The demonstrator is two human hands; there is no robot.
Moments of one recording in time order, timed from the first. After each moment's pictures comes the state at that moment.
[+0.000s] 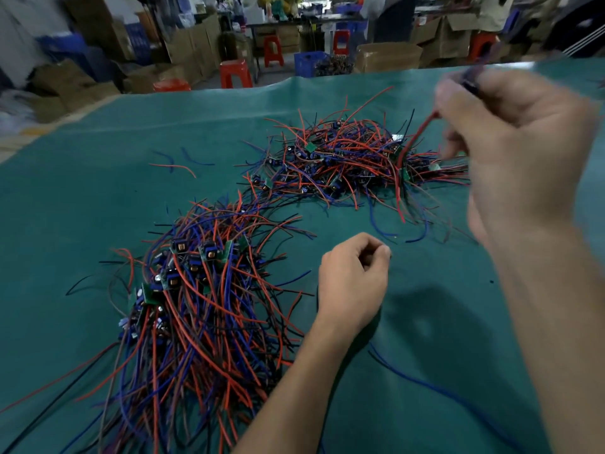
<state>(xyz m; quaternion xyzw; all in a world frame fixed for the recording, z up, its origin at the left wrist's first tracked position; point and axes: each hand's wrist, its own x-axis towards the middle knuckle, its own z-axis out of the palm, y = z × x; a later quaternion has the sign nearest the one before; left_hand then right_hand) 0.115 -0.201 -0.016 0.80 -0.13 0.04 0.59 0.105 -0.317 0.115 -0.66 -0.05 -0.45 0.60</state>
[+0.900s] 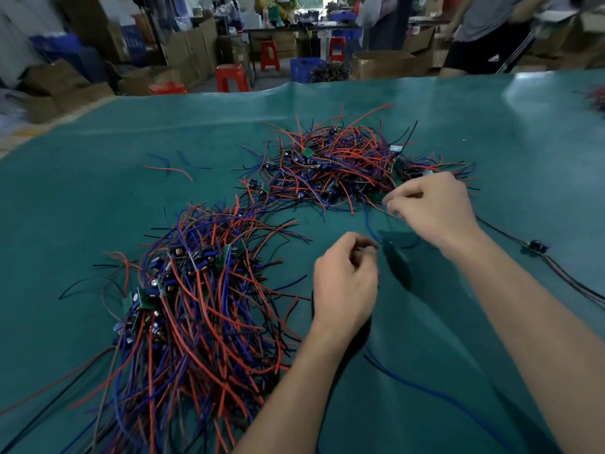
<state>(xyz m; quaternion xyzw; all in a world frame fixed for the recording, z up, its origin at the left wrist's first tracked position) 0.116 -0.201 -0.015 0.77 -0.11 0.05 0.63 0.161 -0.360 0.035 -0.90 0.10 -0.21 0.36</state>
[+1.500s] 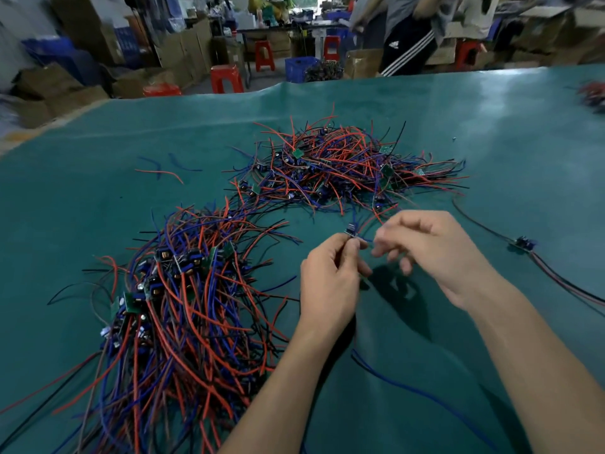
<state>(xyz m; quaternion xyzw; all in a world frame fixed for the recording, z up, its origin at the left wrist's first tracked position) 0.118 -0.198 -0.016 0.76 -0.12 0.05 0.64 0.096 -0.349 0.033 -0.79 0.05 -0.05 0.61</state>
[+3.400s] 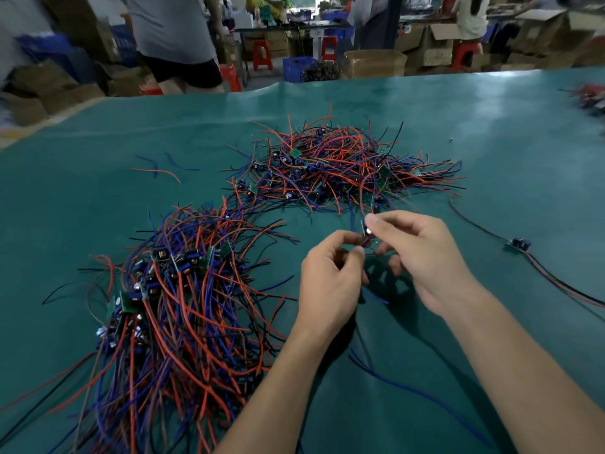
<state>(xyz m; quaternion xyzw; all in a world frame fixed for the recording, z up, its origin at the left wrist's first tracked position) 0.114 -0.199 -0.013 0.73 -0.14 0.02 0.67 0.103 -0.333 0.019 -0.71 0.10 -0.12 0.68</state>
